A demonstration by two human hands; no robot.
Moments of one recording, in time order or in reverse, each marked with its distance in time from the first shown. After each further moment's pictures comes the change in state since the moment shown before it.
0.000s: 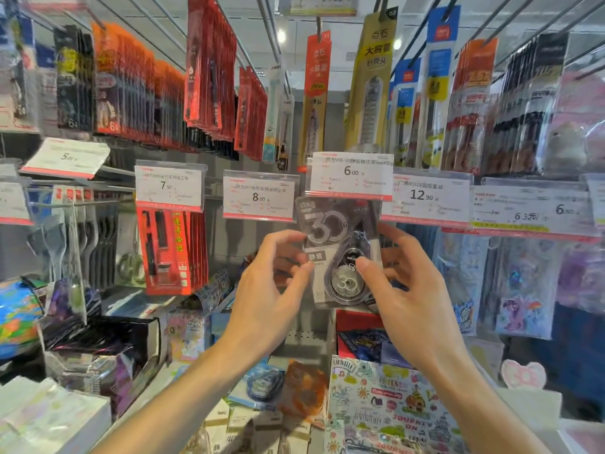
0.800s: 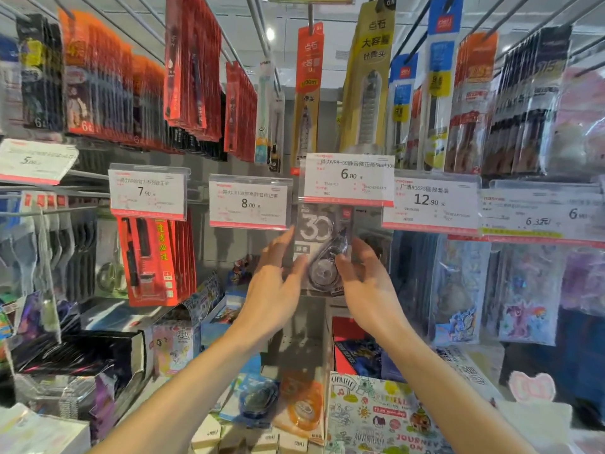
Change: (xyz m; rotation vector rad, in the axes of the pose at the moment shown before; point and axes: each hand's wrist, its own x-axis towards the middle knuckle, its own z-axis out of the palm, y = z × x) left_hand 0.045 -0.064 0.030 0.108 -0.128 -0.225; right_hand 0.054 0.065 0.050 -0.003 -0.070 0.260
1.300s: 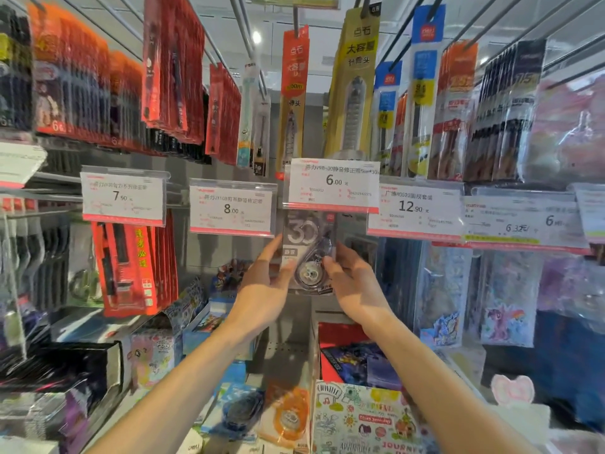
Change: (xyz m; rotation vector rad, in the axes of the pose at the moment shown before) left_hand 0.020 -0.014 0.012 -0.092 -0.002 -0.069; right_hand 0.030 0.008 -0.001 0.071 -0.053 0.064
